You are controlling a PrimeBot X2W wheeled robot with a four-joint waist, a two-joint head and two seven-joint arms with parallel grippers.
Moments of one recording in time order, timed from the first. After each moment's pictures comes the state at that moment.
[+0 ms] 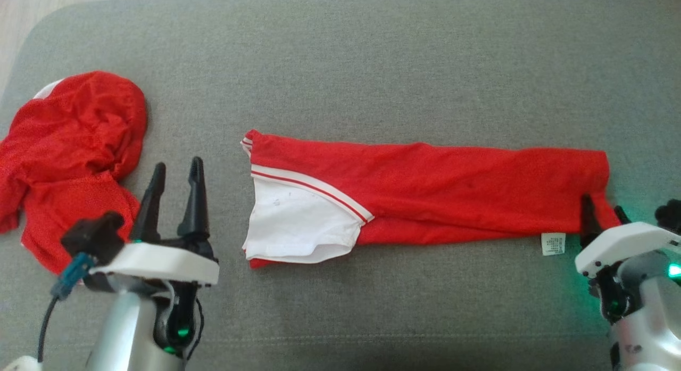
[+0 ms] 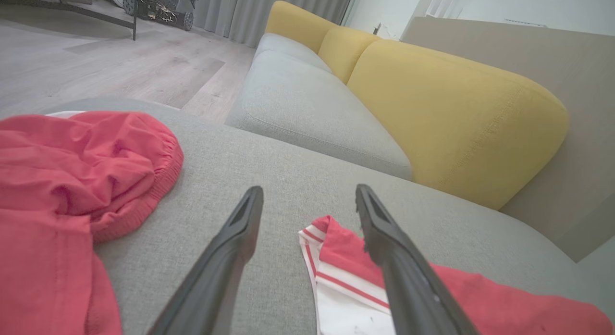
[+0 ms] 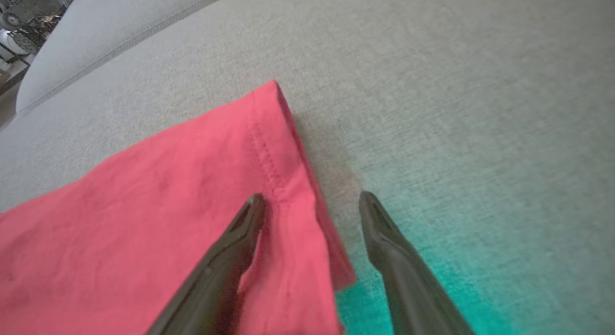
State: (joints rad) left arm -0.17 0.06 -0.12 0.24 -0.44 -0.10 -0.25; right arm -0.35 -0.13 -0.24 0.74 0.32 0.12 0.07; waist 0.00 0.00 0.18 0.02
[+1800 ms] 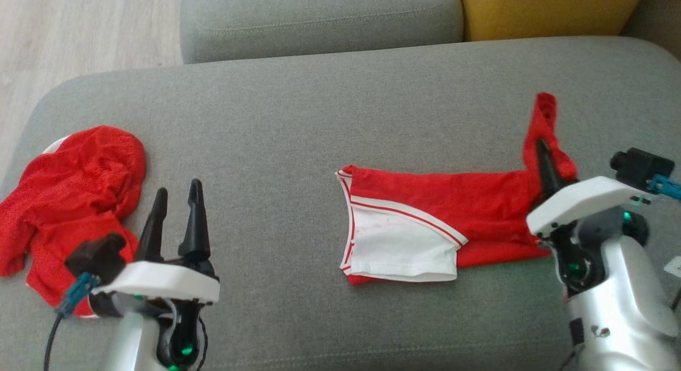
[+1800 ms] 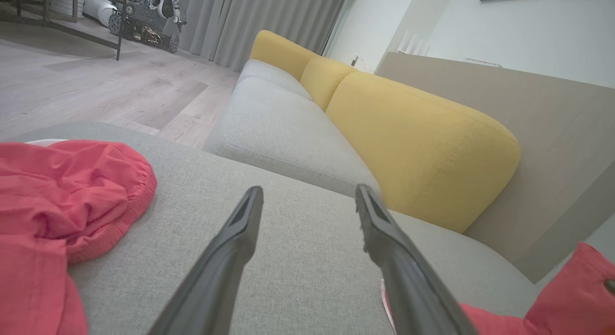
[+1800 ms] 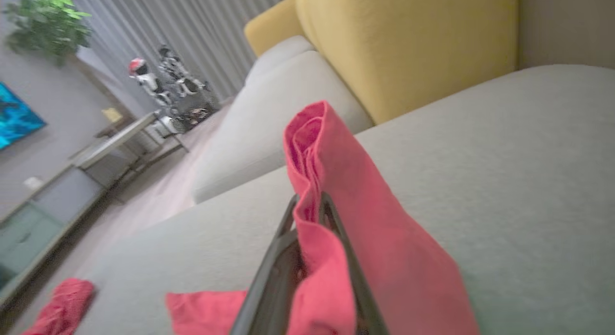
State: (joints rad) left arm -0.13 0.04 -0.10 0.27 -0.48 -0.10 -0.25; right arm -0.36 -0.06 -0.05 0.45 0.46 0.12 0.15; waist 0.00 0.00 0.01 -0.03
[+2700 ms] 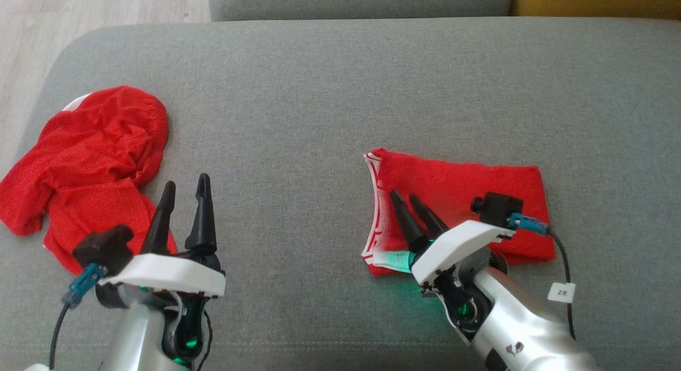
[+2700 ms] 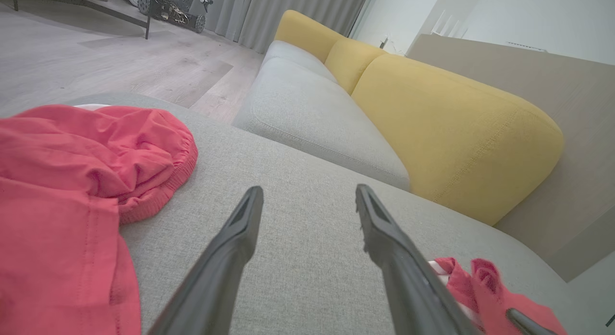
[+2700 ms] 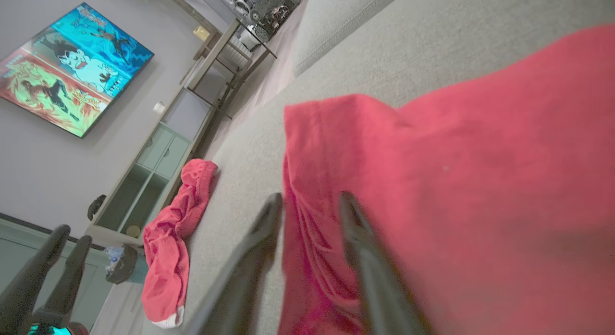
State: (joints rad) left arm -0.15 0.04 -0.11 0.30 -0.48 -0.11 -0.25; right arm -0.48 -0.06 0.72 0.76 1.10 0.12 -0.15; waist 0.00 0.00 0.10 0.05
